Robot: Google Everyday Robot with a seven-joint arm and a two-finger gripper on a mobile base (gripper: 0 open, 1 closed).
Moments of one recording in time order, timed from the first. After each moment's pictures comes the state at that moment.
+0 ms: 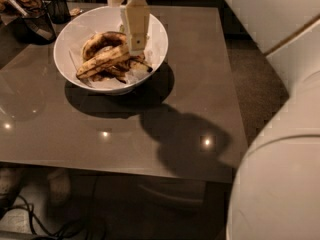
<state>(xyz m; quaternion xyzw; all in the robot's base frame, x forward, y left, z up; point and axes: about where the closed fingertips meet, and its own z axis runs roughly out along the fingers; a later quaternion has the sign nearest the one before) 0.590 0.057 1.013 -0.82 0.55 -0.02 0.17</state>
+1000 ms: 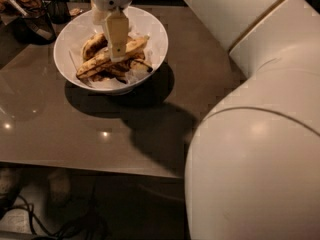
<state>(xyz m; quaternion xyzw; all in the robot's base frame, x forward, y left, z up) 0.601 0.103 0.983 -0.84 0.53 0.00 0.15</state>
